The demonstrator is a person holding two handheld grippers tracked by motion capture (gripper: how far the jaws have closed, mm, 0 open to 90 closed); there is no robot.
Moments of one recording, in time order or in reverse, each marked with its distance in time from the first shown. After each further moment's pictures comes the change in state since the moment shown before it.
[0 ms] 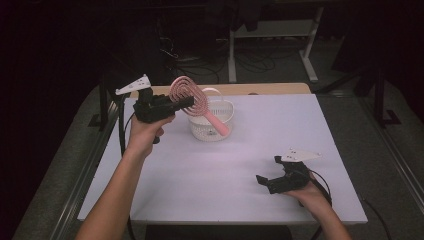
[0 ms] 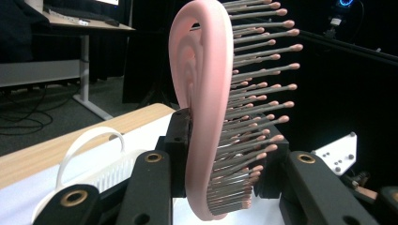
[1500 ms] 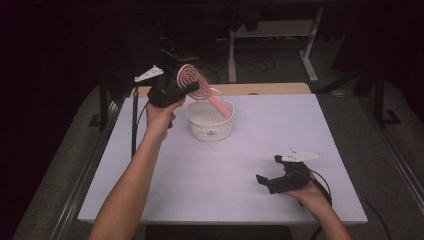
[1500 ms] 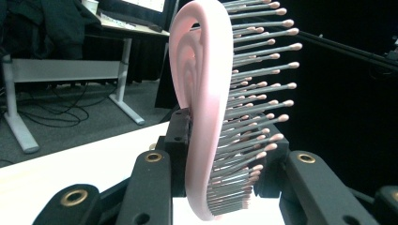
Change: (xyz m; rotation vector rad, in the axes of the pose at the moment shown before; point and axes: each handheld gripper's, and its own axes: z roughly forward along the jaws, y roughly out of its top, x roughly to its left) left arm 0.050 -0.006 0.047 -0.036 0.148 -0.072; right arm 0.002 0.002 -0.002 -0.016 0.001 -0.003
